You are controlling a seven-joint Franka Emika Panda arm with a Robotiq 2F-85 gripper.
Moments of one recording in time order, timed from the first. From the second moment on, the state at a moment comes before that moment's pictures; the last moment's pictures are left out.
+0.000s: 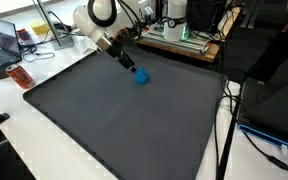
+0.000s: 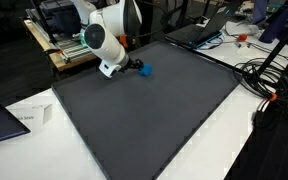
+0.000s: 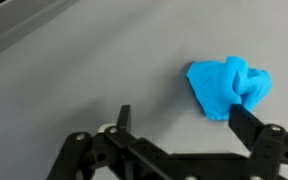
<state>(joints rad) -0.32 0.49 0.05 -2.15 0.54 2.10 0.06</state>
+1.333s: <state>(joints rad) -0.20 0.49 -0.03 -2.11 0.55 2.10 0.24</state>
